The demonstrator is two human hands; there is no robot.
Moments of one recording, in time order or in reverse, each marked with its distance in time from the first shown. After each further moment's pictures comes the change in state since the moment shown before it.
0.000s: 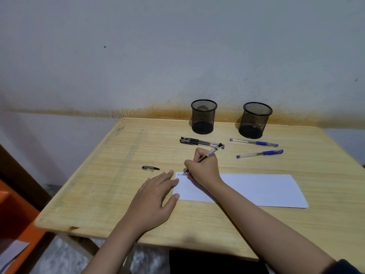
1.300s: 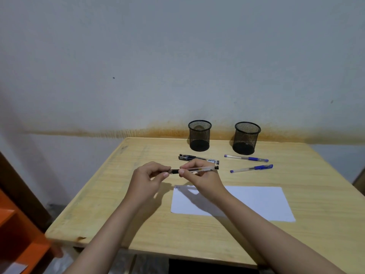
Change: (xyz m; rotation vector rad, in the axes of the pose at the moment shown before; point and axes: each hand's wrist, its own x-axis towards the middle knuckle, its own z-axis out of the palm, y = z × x) left_hand 0.043 0.025 -0.059 -0.568 0.314 -0.079; right_hand -0.030 -0.053 -0.027 -0.006 -0.257 -0.169
